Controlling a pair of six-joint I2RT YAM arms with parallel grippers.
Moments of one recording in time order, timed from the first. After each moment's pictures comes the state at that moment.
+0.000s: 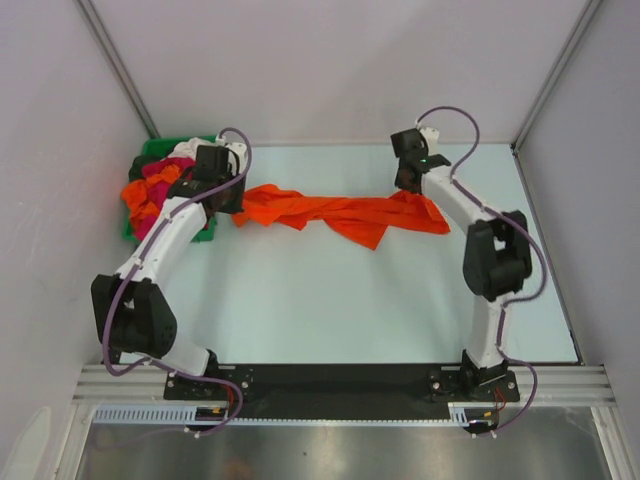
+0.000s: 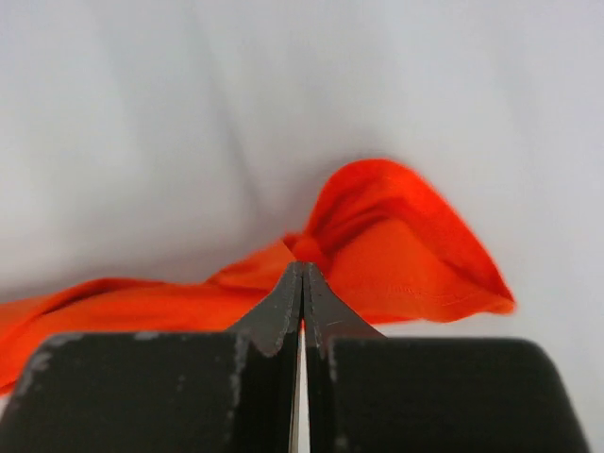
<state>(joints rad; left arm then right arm) -0.18 1.52 1.33 -0.63 -0.05 0.03 0.34 2.04 1.70 -0.54 0.44 0.49</state>
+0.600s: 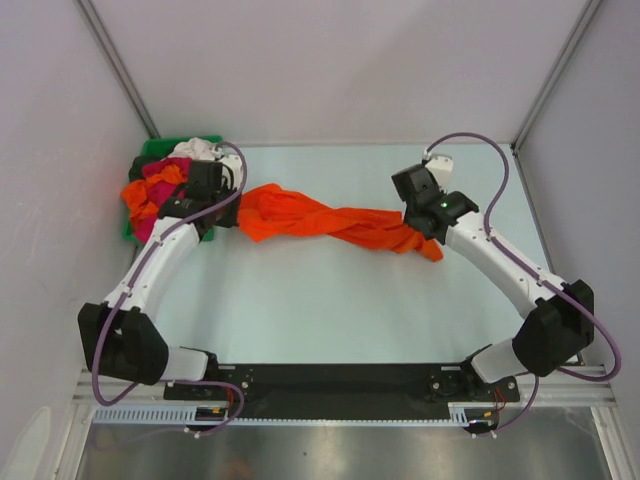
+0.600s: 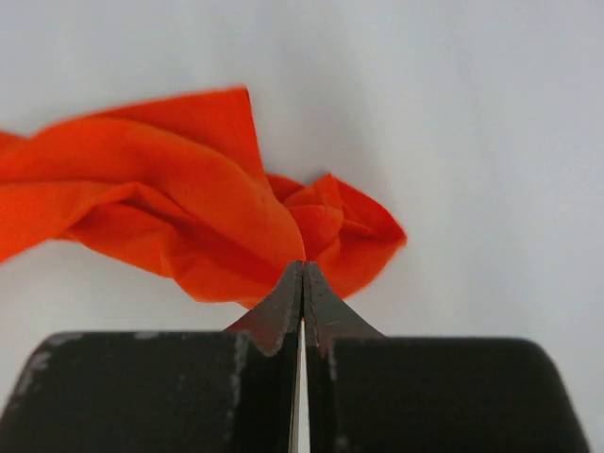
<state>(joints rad) -0.18 1.36 1.20 -0.62 -0.04 0.06 0.53 1.45 1.32 -0.74 0.59 0.60</state>
